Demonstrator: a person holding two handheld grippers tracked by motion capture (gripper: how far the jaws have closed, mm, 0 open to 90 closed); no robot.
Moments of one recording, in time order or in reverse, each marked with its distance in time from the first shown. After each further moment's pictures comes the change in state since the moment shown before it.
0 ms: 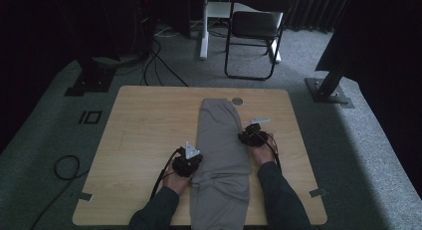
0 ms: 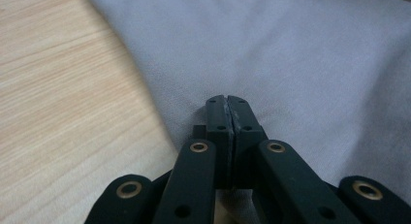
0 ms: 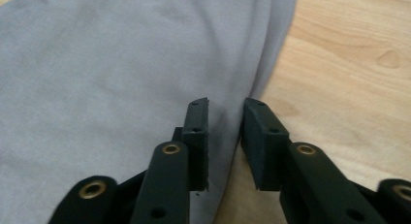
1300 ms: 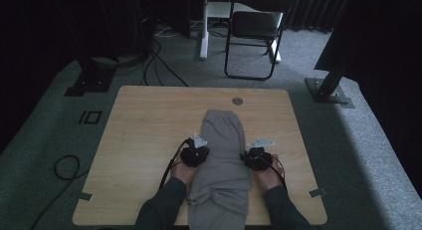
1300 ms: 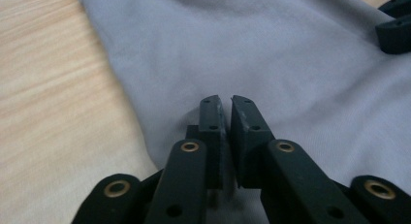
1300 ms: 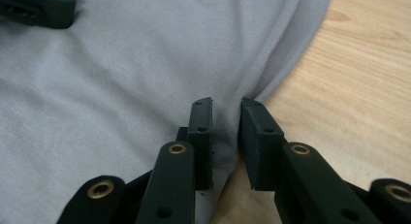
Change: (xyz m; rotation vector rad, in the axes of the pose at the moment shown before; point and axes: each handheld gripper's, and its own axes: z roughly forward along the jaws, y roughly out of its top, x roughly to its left) left arm -0.001 0.023 0.025 0.014 -0.014 -0.002; right arm 0.039 -0.059 -0.051 -0.012 0.025 -0.058
